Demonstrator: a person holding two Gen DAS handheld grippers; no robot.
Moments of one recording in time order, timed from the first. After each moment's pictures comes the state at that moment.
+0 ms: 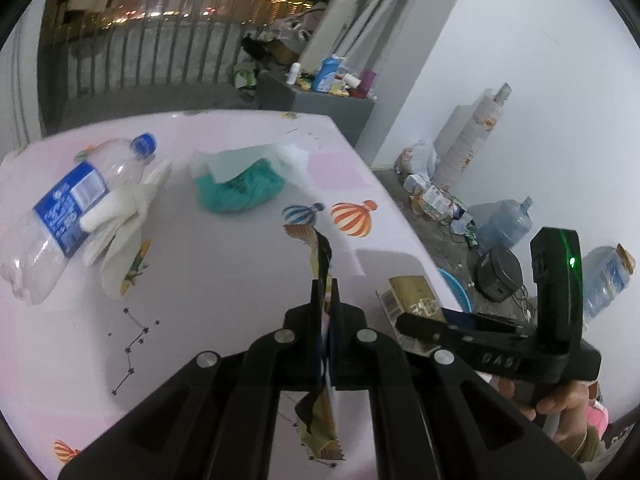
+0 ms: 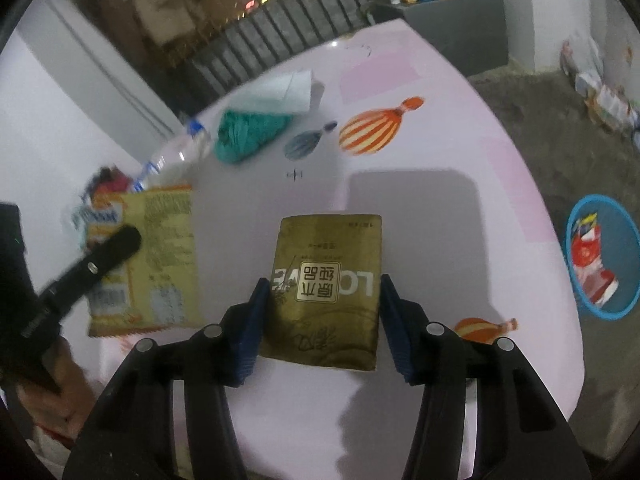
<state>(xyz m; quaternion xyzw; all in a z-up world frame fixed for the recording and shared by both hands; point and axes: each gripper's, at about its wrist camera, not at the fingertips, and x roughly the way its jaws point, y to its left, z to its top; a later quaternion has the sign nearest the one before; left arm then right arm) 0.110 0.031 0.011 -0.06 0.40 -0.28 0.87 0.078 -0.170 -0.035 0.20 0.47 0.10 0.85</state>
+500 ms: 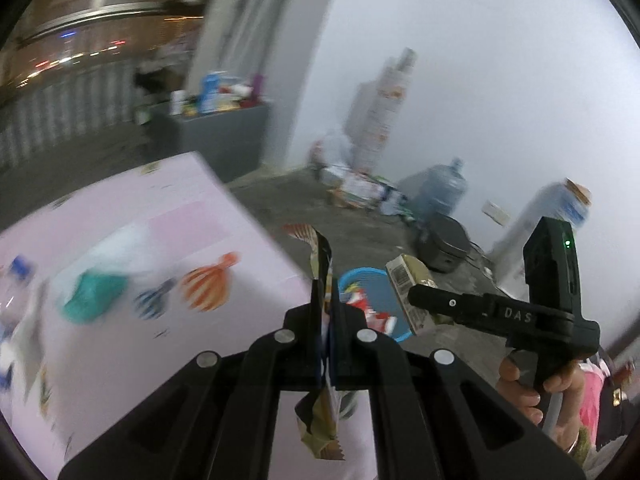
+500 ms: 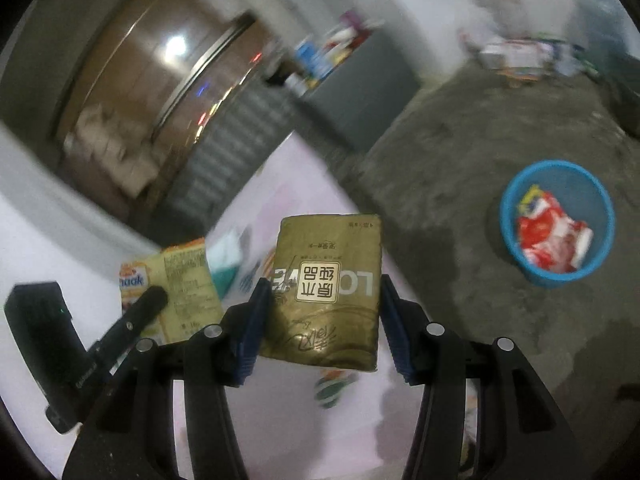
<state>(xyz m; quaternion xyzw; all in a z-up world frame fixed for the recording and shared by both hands) 0.123 -0.121 0.061 0.02 0.36 -0.43 0.83 0.016 -0.321 -0.002 0.39 0.33 -0.02 0.86</state>
